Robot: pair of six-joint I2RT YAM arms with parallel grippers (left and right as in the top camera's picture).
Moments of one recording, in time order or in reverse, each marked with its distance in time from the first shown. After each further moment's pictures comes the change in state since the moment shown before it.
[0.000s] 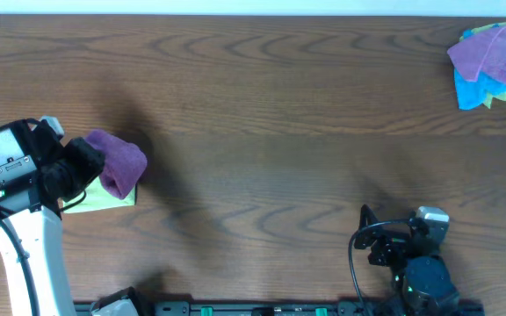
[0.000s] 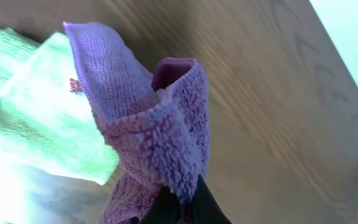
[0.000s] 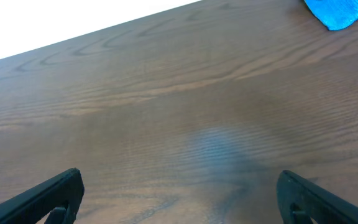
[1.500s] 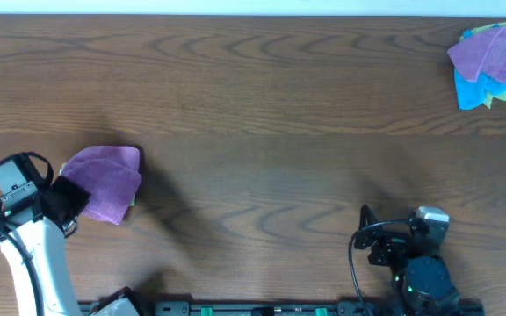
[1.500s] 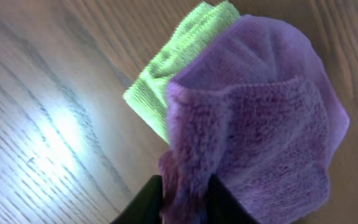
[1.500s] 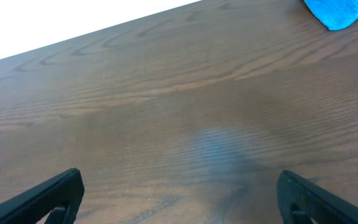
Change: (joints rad) left arm 0.138 -0.001 -0.223 0.081 -0.341 -0.040; right arm 0.000 0.000 0.000 0.000 0.000 0.000
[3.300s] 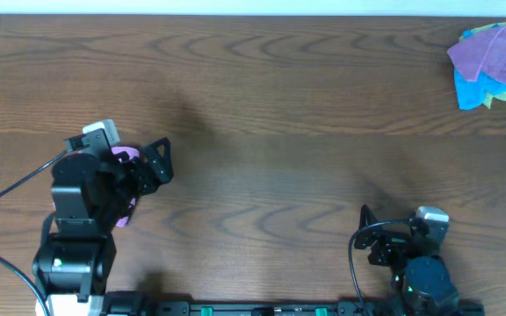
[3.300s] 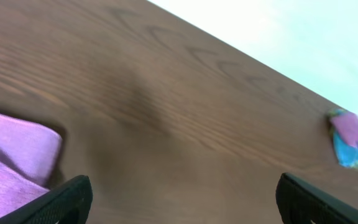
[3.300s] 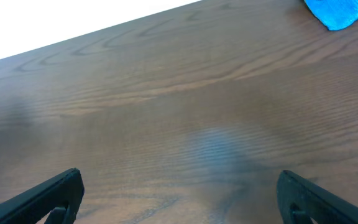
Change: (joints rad) left arm -0.613 -0.414 0.000 0.219 0.115 -0.060; right arm 0.000 0.000 0.000 0.000 0.000 0.000
